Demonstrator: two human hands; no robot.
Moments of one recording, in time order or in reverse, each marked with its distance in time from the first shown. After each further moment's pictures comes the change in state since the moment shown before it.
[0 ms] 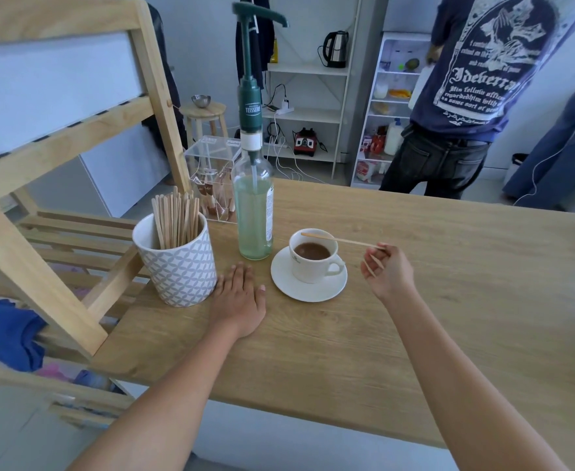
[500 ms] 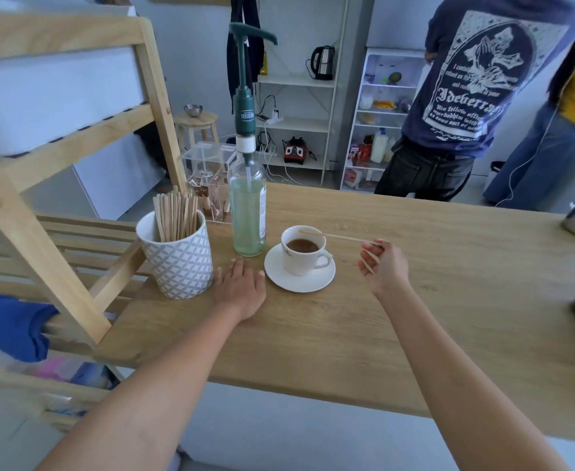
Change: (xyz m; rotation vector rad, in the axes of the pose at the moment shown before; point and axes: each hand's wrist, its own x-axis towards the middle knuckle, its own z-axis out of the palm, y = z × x) left_hand -0.010 0.020 -0.033 -0.062 -0.078 -0.019; right_hand -0.038 -0.011 -0.009 -0.064 0.025 -0.099
